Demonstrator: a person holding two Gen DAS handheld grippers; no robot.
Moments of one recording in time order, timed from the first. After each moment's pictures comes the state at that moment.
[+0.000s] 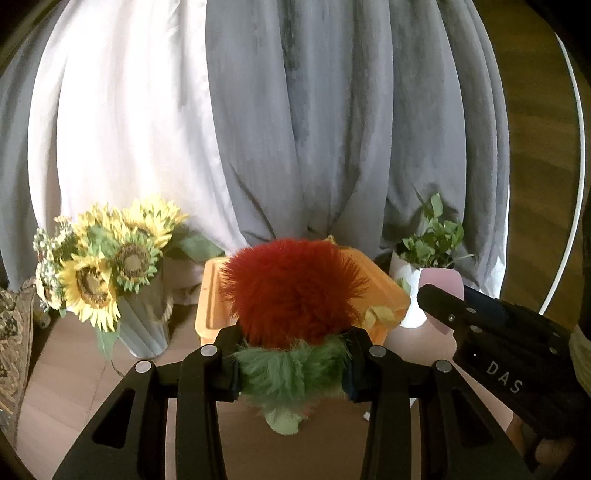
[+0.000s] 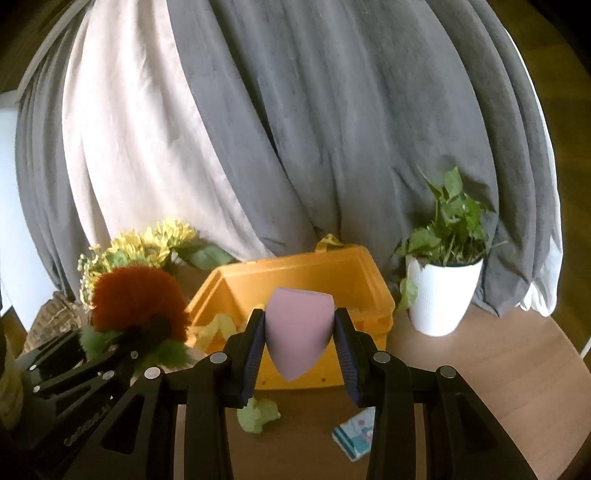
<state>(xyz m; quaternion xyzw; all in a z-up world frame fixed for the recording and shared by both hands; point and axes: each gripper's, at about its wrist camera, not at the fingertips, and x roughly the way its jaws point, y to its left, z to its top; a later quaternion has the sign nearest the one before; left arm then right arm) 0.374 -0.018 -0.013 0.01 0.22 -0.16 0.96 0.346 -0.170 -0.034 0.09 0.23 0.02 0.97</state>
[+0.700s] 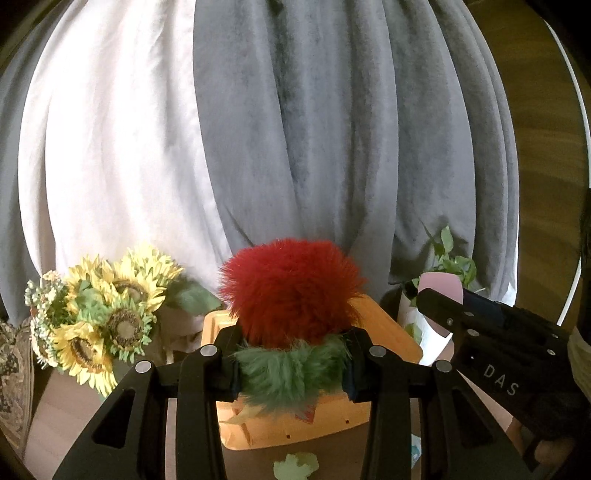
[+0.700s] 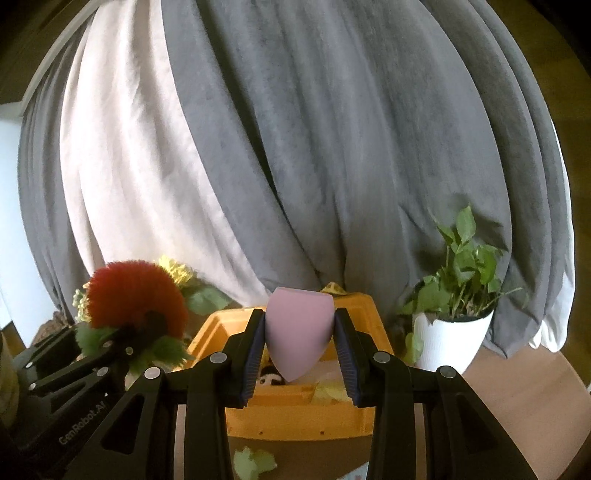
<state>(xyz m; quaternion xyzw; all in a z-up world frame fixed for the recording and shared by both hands) 0.416 -0.032 0.018 0.02 0.17 -0.15 0.97 0.386 -0.178 -0.008 0.09 0.18 0.02 0.98</state>
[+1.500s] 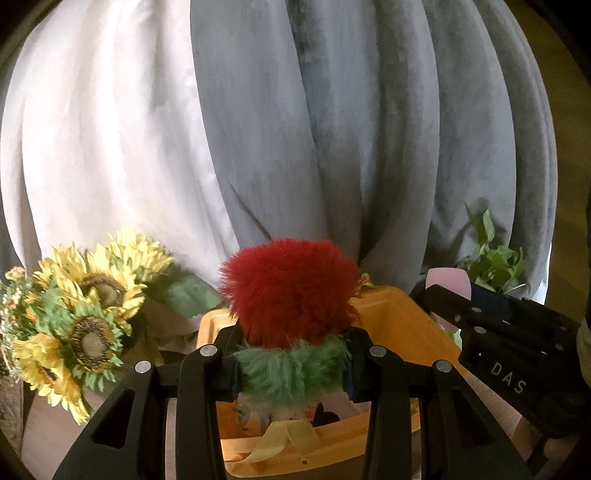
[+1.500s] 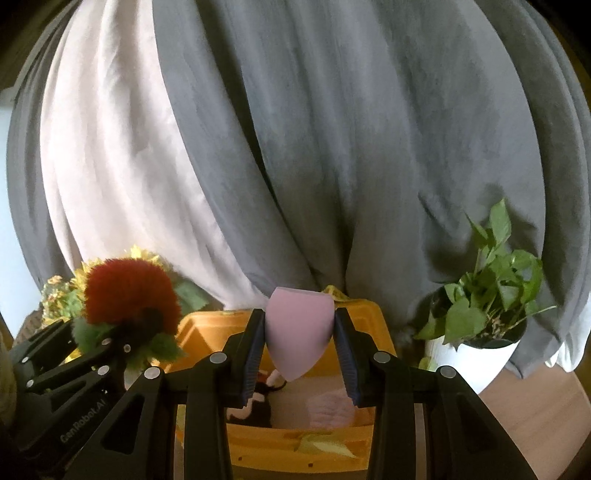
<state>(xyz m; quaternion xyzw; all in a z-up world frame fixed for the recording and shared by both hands) 0.497 -0.040 -0.013 0.03 0.20 -0.13 0.97 0.468 -0.186 -0.028 0.08 0.21 0.02 0.97</state>
